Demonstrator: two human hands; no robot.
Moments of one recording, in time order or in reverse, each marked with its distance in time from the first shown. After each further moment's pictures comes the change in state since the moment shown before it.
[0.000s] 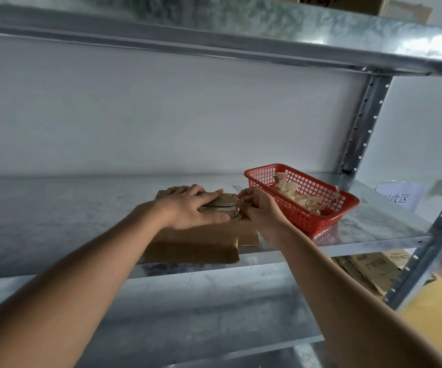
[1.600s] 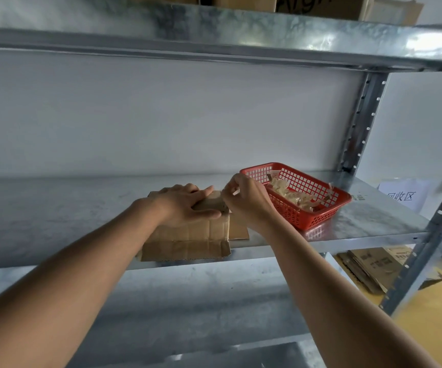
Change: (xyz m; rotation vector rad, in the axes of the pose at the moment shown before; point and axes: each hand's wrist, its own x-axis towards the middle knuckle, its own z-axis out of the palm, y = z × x) left_hand -0.007 0.013 -0.001 0.073 0.042 -0.063; right_hand -0.024 -0.047 0.000 -0.595 0.020 -0.286
